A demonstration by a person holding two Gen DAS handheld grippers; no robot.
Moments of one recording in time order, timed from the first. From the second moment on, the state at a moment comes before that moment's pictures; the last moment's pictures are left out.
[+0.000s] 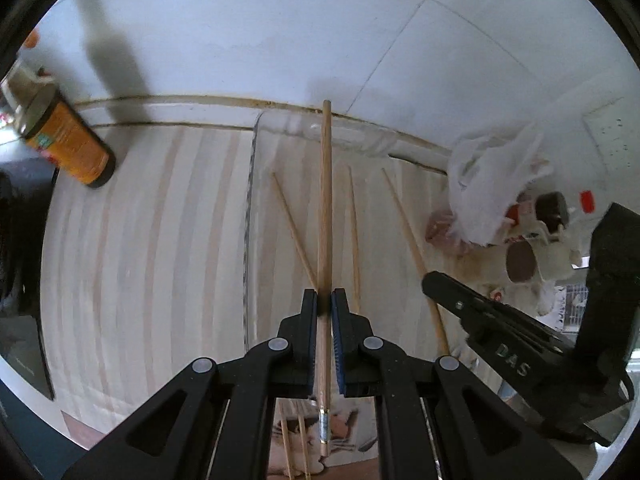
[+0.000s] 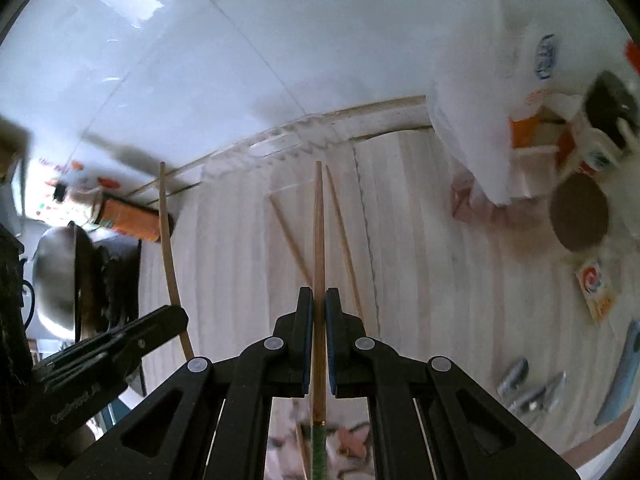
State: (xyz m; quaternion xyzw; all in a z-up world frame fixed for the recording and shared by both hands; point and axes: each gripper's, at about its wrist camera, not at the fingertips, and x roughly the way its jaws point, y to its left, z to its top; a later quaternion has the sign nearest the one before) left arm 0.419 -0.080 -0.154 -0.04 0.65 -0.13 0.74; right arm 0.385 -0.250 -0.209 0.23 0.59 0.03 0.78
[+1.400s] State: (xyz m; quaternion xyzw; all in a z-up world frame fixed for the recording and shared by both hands) left arm 0.221 0.032 -0.264 0.13 0.62 0.08 0.77; right arm 0.198 -0.146 -0.335 0.07 0.67 0.00 0.74
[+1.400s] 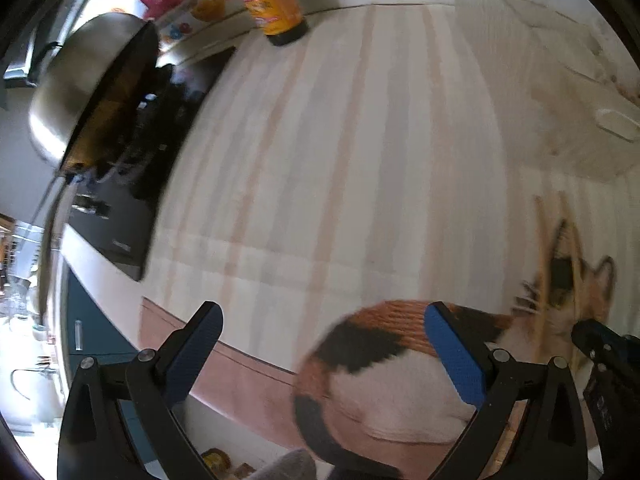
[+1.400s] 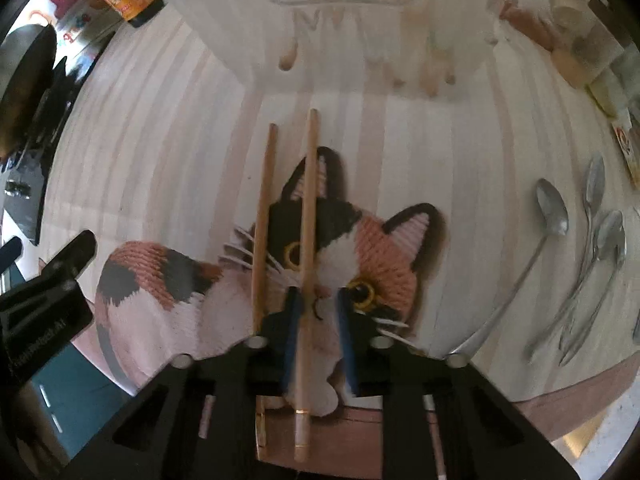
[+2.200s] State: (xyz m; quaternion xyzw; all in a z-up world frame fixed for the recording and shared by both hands) left arm 0.200 -0.044 -0.303 0.10 0.68 -0.06 0.72; right arm 0.162 -0.256 -0.337 0.13 0.68 -0.08 0.71
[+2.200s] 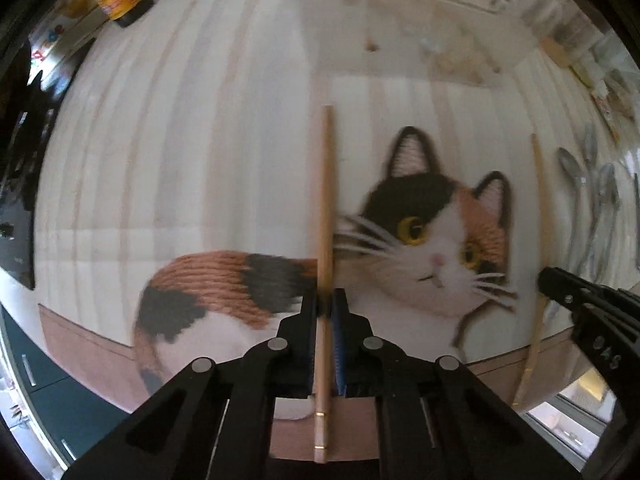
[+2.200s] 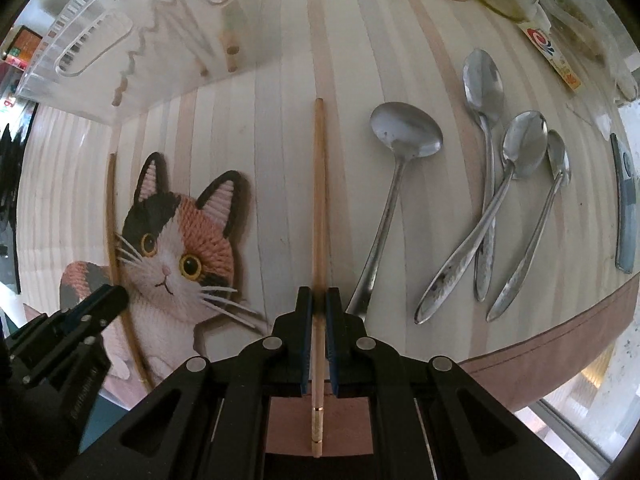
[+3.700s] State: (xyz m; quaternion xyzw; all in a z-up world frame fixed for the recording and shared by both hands) left arm 0.206 -0.002 -0.274 0.10 0.66 -0.03 0.74; right arm 0.156 -0.185 -0.333 0.08 0.69 -0.05 0.72
